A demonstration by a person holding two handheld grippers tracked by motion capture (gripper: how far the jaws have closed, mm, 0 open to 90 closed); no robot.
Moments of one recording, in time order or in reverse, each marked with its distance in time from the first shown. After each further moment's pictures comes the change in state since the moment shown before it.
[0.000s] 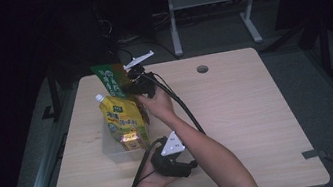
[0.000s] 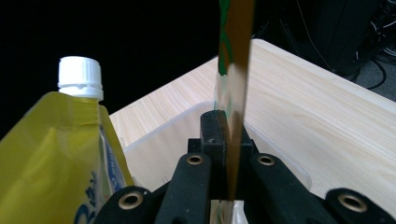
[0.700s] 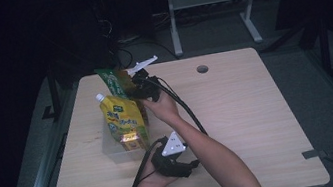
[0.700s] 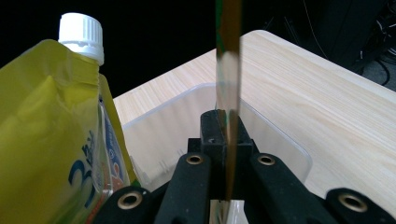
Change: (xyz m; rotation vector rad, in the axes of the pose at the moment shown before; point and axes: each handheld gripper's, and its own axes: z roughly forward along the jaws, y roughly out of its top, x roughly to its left) left arm -0.001 0.000 0.001 -0.002 0.001 0.000; right arm -0.004 -0.017 -0.002 0.015 0.010 -0.029
